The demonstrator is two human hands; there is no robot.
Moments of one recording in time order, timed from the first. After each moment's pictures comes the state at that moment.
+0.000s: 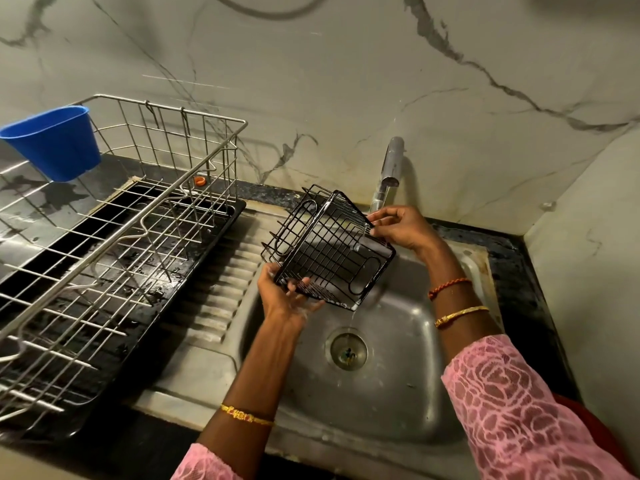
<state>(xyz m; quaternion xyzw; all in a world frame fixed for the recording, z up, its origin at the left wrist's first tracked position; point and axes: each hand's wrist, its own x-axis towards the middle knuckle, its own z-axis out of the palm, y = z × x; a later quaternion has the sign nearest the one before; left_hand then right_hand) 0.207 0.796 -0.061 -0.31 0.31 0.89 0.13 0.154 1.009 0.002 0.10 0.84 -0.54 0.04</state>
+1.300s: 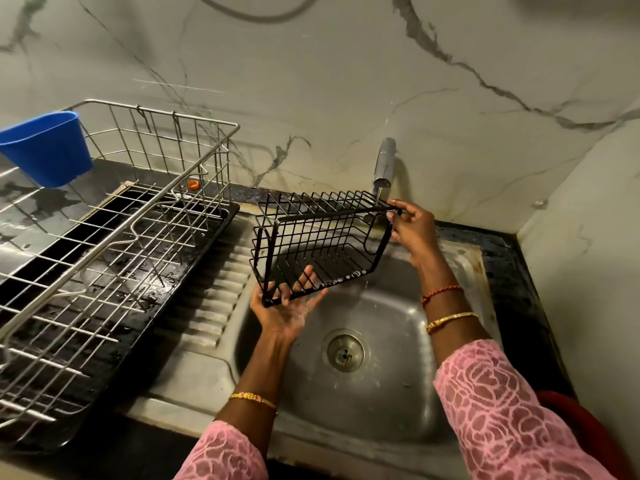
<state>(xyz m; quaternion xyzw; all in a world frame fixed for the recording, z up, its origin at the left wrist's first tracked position) 0.204 0.794 -0.112 -0.18 0.18 0.95 0.16 0.143 1.023 -0.029 0.19 0.74 -0.63 -0.15</state>
